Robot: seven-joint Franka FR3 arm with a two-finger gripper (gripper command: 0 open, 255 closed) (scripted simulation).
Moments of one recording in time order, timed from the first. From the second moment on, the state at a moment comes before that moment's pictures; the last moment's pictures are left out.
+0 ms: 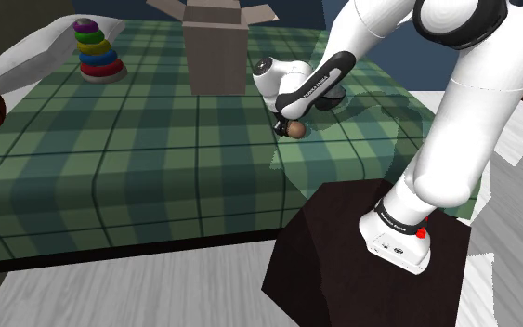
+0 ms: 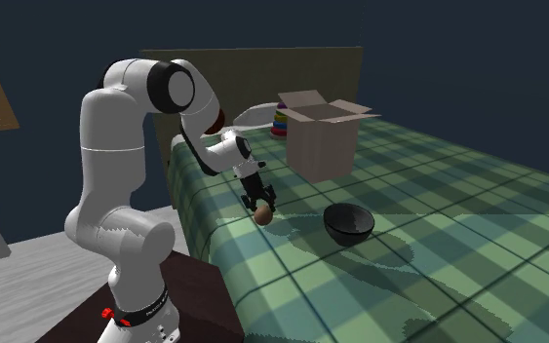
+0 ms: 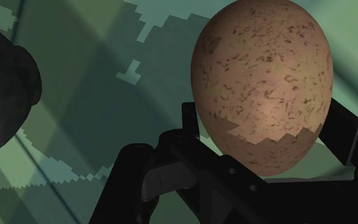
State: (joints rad) arm 0.05 0.24 -0.11 -2.28 -0.68 2.24 0.44
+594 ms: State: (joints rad) arm 0.05 0.19 -0.10 -2.28 -0.66 2.20 0.41
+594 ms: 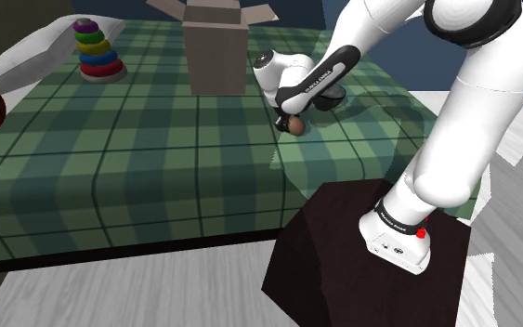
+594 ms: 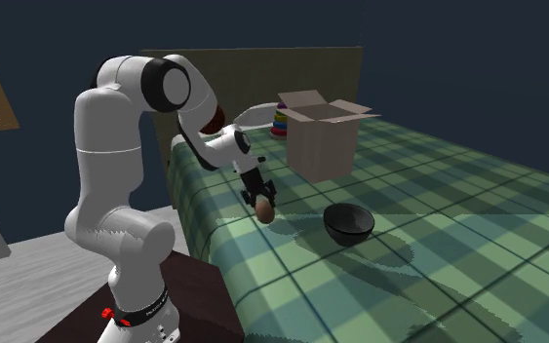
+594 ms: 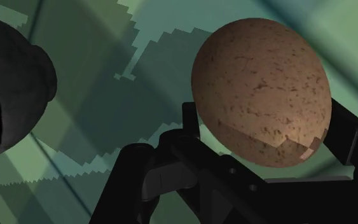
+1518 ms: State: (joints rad) arm 0.06 0.06 -0.09 -2.25 -0.61 2.06 0.31
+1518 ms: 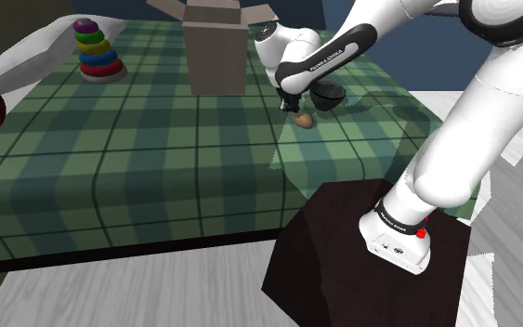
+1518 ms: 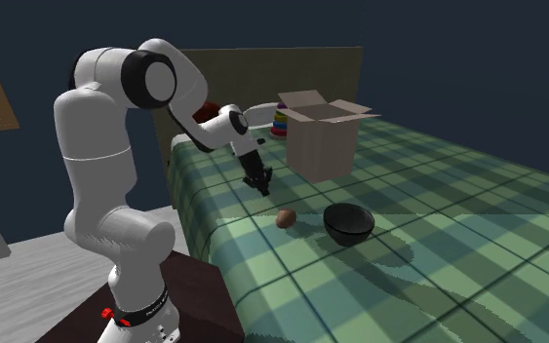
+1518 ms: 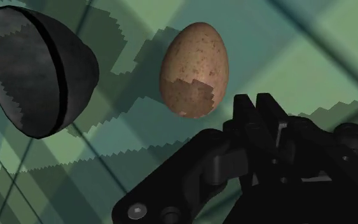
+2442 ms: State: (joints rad) arm -0.09 0.08 -0.22 -2.34 -0.49 2.32 0.04
